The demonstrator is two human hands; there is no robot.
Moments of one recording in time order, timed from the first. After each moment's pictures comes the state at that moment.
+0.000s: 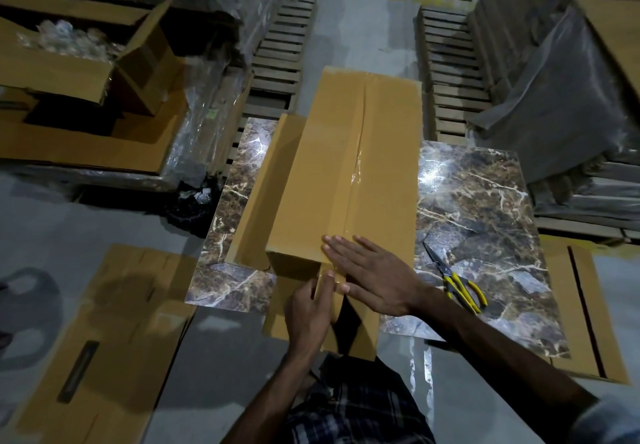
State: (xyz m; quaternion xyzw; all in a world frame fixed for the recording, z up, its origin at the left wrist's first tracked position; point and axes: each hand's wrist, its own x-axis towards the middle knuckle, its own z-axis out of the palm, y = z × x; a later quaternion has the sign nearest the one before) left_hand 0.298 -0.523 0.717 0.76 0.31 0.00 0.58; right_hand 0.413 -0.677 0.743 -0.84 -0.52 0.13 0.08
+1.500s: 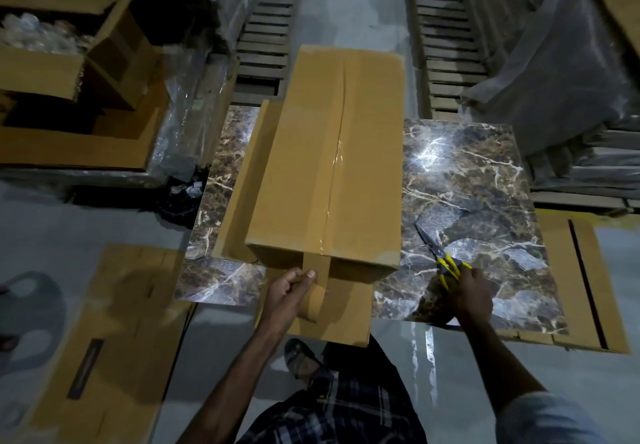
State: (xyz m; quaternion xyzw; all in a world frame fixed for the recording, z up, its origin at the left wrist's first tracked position) left_hand 0.306 -0.495 0.680 0.64 0.24 -0.12 0.72; right_hand 0.385 -0.870 0.580 -0.96 0.17 0.08 0.19
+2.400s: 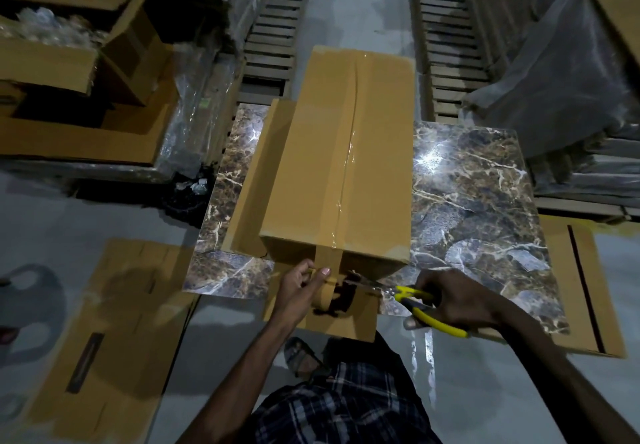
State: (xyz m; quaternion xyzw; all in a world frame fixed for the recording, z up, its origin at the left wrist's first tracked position) left_hand 0.302 -0.488 0.671 0.67 0.22 -0.09 0.70; right_hand 0.373 -0.784 0.788 -0.87 -0.18 0.38 0.26
